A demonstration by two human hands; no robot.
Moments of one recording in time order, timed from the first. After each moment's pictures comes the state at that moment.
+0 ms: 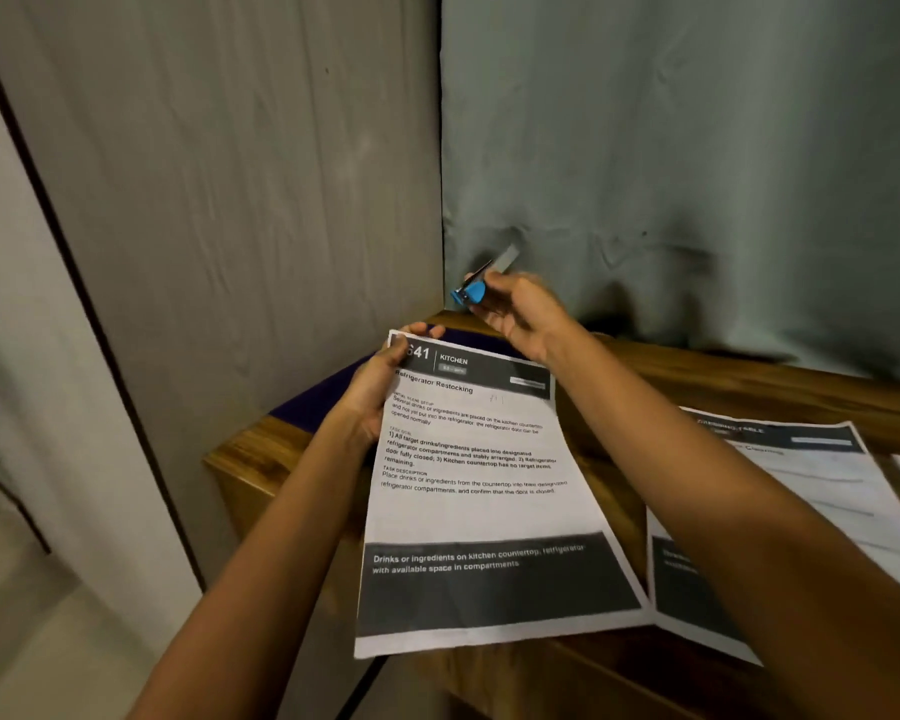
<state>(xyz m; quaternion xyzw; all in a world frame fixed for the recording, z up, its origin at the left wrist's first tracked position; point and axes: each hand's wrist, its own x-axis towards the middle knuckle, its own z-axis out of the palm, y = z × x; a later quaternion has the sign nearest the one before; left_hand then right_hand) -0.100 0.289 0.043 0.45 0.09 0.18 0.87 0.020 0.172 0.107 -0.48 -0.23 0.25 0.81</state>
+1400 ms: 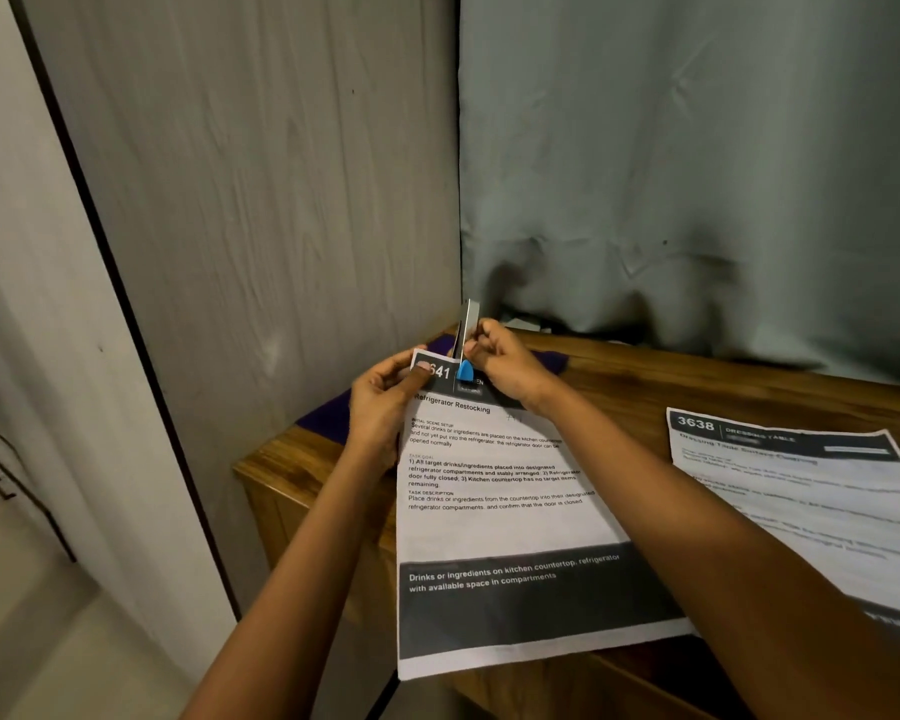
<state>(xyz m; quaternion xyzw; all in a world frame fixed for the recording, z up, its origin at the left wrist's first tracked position) -0.128 0.293 0.022 0.59 0.14 0.35 0.72 -0.004 0.185 0.058 -0.66 -0.43 0.16 0.59</state>
